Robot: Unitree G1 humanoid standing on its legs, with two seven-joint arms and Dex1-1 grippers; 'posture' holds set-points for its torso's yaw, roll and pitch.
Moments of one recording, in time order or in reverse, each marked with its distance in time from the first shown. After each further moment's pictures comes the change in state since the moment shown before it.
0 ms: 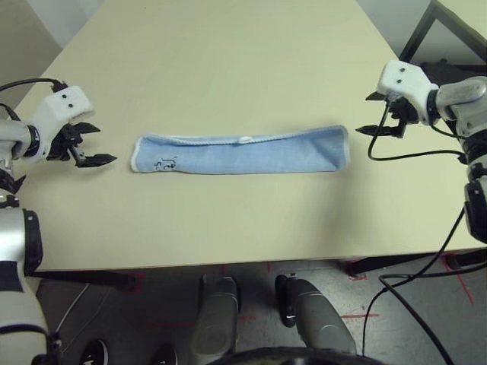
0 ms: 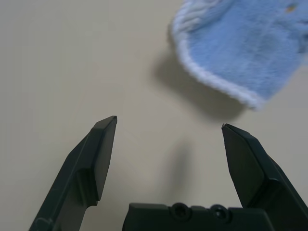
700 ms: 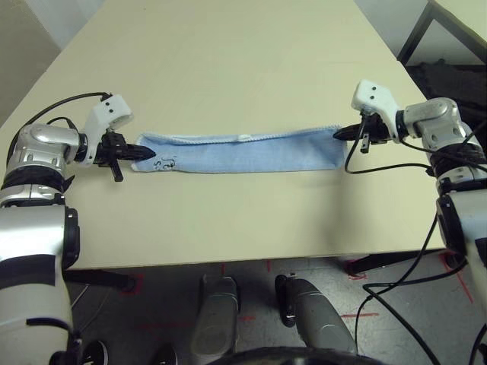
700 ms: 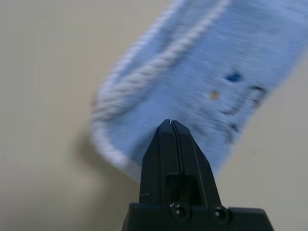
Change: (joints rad) left arm -0.014 -0.161 0.015 -0.001 -0.026 0.097 0.082; right arm 0.053 0.115 -0.003 0.013 -0.023 0.076 -0.142
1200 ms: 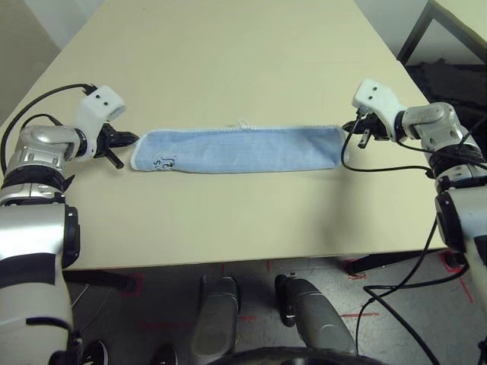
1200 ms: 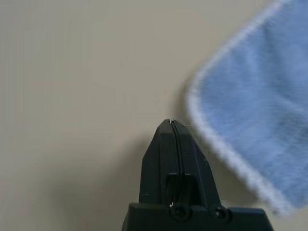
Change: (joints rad) left arm 0.000 0.019 0.019 0.015 0.023 0.027 0.316; right arm -0.030 -0.001 -0.001 0.060 -0.040 -0.034 -0.178
